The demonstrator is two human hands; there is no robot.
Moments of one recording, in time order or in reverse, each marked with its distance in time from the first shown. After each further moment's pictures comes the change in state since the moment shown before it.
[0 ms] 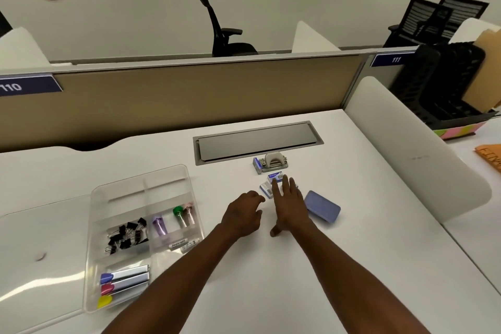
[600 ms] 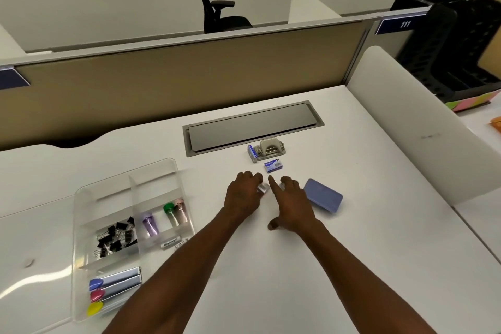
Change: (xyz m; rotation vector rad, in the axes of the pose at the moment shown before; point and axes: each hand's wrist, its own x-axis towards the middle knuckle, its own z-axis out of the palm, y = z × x) left_hand 0.052 0.001 0.016 0.098 0.007 -0.128; right_hand -0.006 0.017 0.017 0.210 0.079 -0.069
